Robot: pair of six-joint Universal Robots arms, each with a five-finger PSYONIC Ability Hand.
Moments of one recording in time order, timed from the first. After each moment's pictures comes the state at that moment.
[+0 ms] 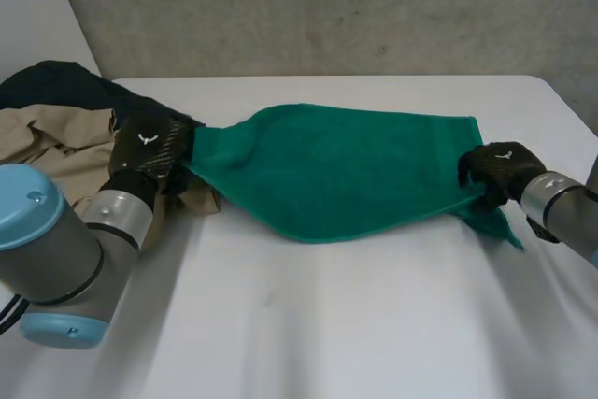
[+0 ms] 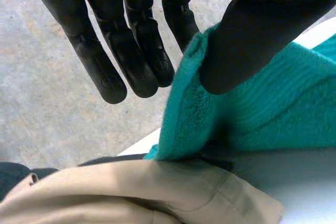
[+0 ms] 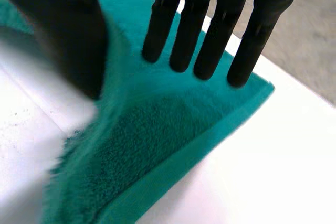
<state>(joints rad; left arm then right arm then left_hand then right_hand) 4.36 -1.87 -1.82 3.74 -1.53 3.36 1.64 -0.95 1.37 0.00 1.24 2.72 1.16 1.20 1.20 1.20 0.98 0.70 0.70 0.71 0.71 0.52</state>
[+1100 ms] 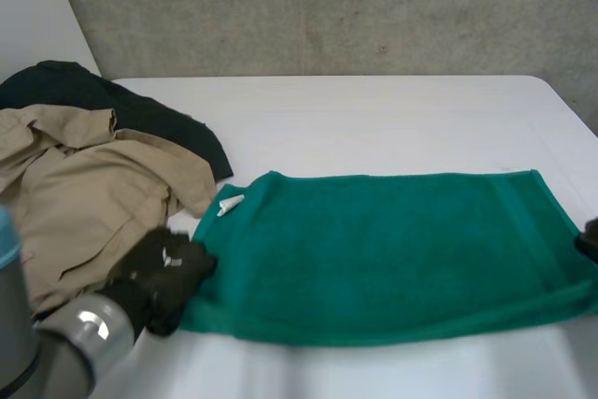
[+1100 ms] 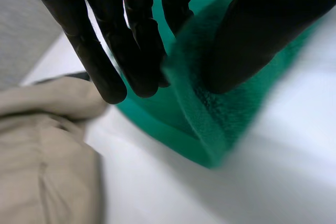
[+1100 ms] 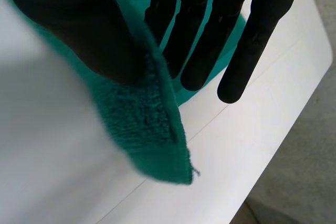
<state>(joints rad) 4.27 -1.61 -1.96 3.08 -1.48 3.76 1.33 -1.46 1.80 0.36 1.29 1.94 1.16 1.20 1.20 1.20 0.98 1.12 1.18 1.19 1.20 0.98</state>
